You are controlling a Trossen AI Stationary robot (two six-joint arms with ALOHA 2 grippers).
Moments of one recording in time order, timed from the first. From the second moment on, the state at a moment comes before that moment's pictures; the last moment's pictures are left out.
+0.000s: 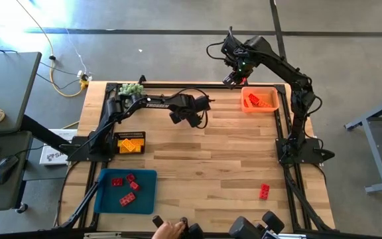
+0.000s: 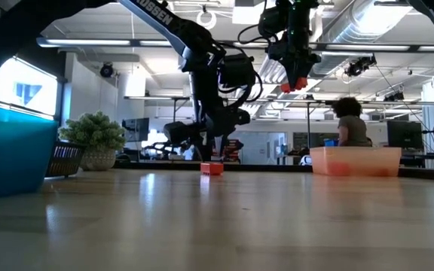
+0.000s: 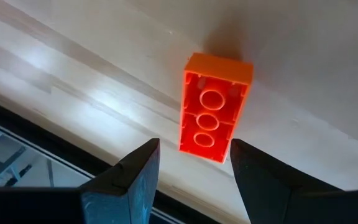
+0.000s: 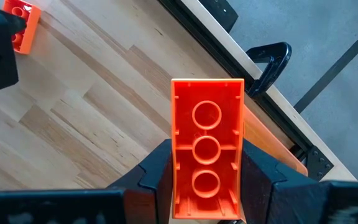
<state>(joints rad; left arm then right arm) 0.41 2.18 1.65 -0.76 -0.45 1.45 -0.71 1.90 2.08 -1.57 0.13 0.08</state>
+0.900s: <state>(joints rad) 0.40 2.18 1.65 -0.88 -0.73 1.03 -0.79 1.89 2.08 -1.57 0.19 0.20</state>
